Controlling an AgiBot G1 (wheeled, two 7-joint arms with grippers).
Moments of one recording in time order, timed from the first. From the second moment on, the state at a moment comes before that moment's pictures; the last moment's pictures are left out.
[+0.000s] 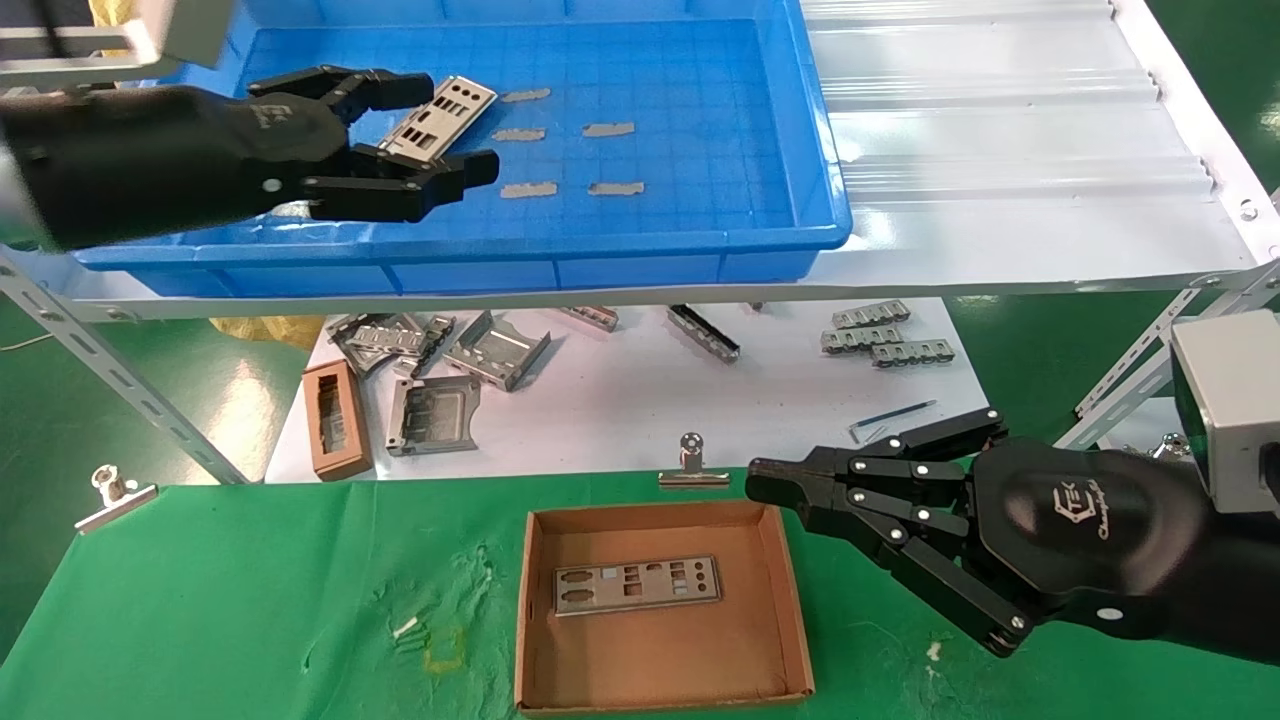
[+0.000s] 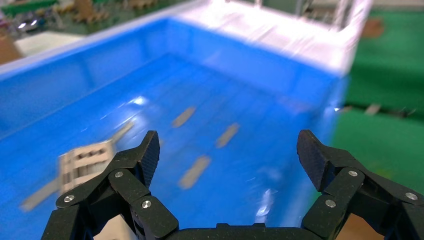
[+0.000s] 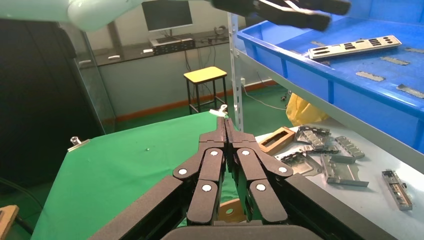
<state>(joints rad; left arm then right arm) -1.70 0.91 0.47 -0.66 1.15 1.29 -0.21 1.08 -0.55 -0.41 1.22 -0.61 -1.41 0.11</state>
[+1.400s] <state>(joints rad) -1.96 1.21 0.53 -0.01 1.28 0.97 0.08 1.08 -0.55 -0.41 1.22 -0.61 -1.41 0.11</state>
